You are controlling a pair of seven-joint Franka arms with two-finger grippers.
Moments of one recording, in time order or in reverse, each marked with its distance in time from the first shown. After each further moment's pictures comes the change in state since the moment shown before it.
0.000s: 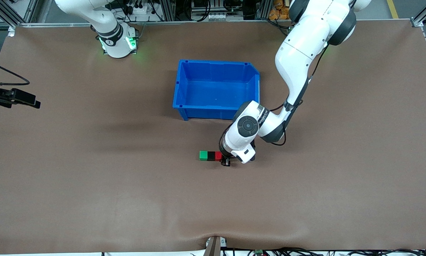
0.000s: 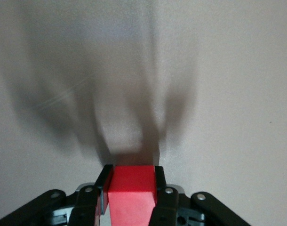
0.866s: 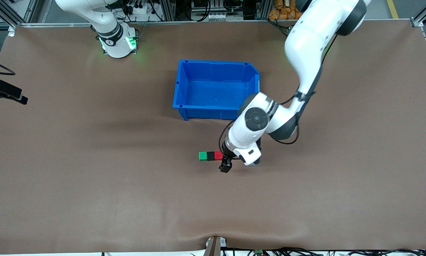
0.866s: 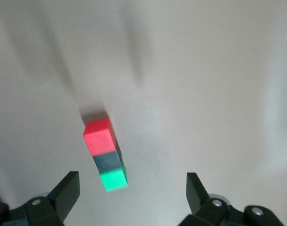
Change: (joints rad) left arm 0.042 -0.184 -0.003 0.064 0.000 -0.154 0.211; right arm -0.209 -0.027 0.230 0.077 -0.021 -0.017 -0.002
